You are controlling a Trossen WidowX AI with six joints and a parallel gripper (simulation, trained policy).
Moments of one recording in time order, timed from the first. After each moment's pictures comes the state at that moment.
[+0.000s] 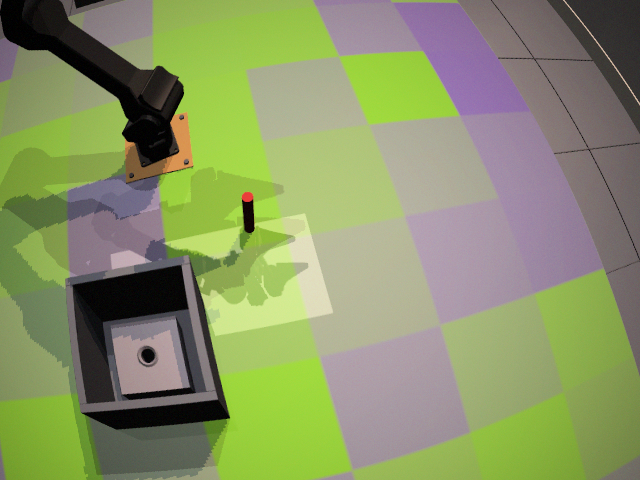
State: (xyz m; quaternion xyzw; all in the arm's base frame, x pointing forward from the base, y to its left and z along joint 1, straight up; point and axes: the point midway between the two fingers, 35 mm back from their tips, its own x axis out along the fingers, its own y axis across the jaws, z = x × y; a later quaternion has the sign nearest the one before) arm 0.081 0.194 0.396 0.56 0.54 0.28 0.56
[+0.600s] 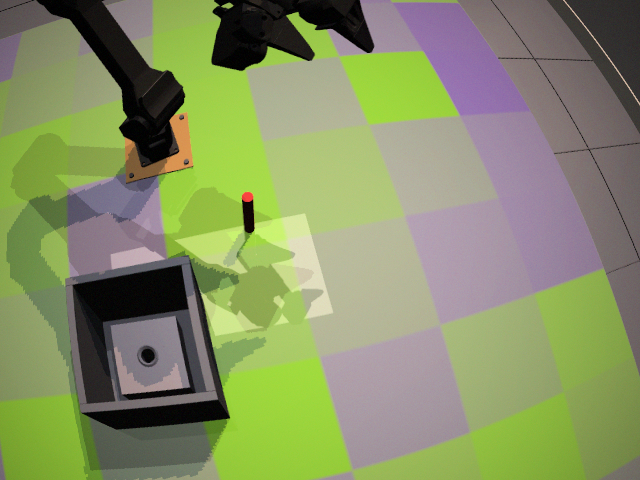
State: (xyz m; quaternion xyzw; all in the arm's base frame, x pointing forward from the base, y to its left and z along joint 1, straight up) arm 0.165 0.172 0.304 0.58 0.55 -0.03 0.60
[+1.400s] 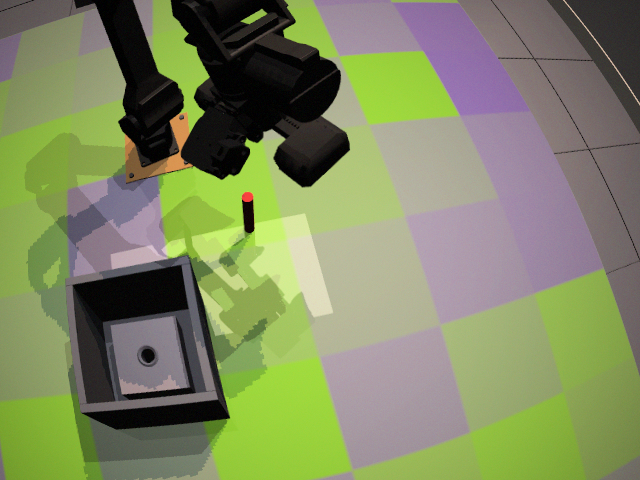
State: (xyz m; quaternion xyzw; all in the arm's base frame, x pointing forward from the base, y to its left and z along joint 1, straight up) arm 0.201 0.117 0.185 0.51 0.59 -0.30 0.55
